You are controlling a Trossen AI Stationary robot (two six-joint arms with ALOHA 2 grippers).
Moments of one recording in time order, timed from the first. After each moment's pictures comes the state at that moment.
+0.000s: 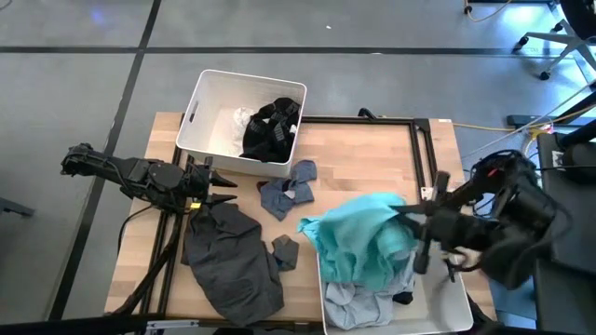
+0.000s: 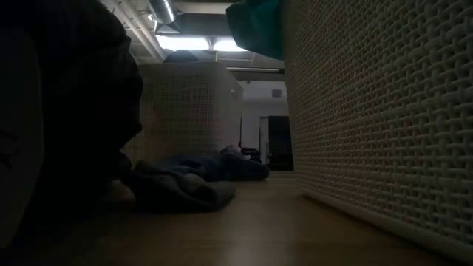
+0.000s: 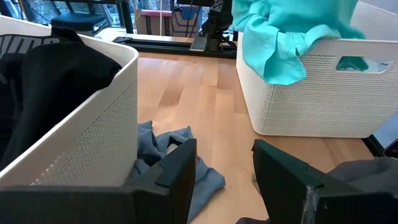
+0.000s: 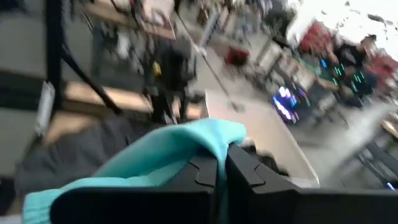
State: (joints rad) left arm -0.27 0.51 0.53 -0.36 -0.34 -0.16; right arm 0.90 1.58 2.17 -1.24 1.15 0.27
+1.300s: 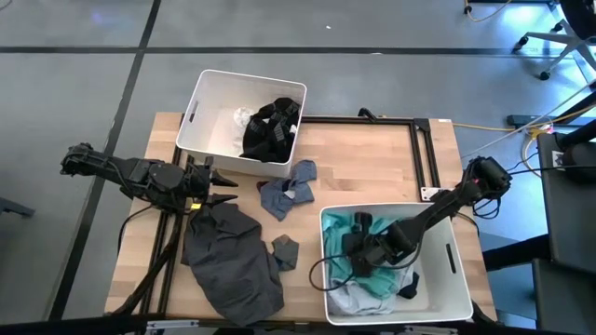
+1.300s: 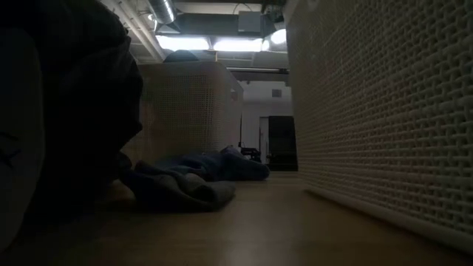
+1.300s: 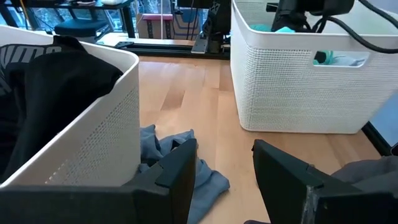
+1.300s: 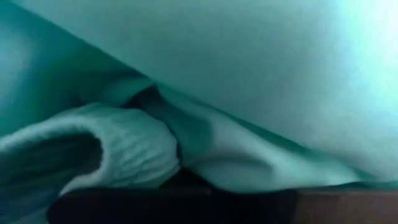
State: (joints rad) left arm -0.27 0.52 0.53 -0.34 -0.35 -0.12; right arm 0.59 1.62 1.02 -0.63 0.37 0.57
